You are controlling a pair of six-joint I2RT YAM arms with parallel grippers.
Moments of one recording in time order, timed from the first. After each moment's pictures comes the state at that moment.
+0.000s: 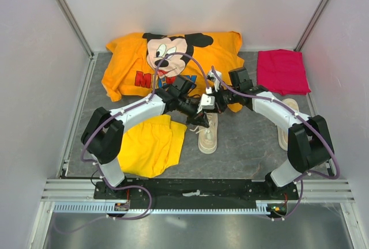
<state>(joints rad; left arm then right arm) -0.71 1.76 1.29 -0.46 0.92 0.69 0.41 1.58 1.12 -0.35 -0.76 -0.11</state>
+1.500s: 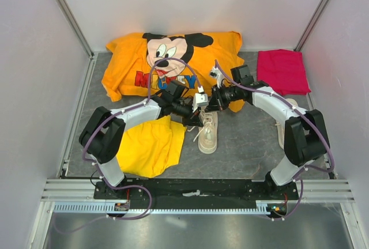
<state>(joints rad) -0.65 1.75 1.11 -0.19 0.84 0.44 0.35 1.64 1.18 -0.45 -0.83 -0.06</state>
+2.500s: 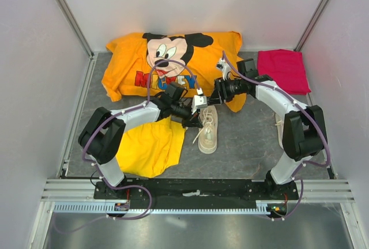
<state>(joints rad) -0.65 1.74 1.06 -0.13 0.84 0.45 0.29 1.71 1.27 -0.43 -0.84 0.03</state>
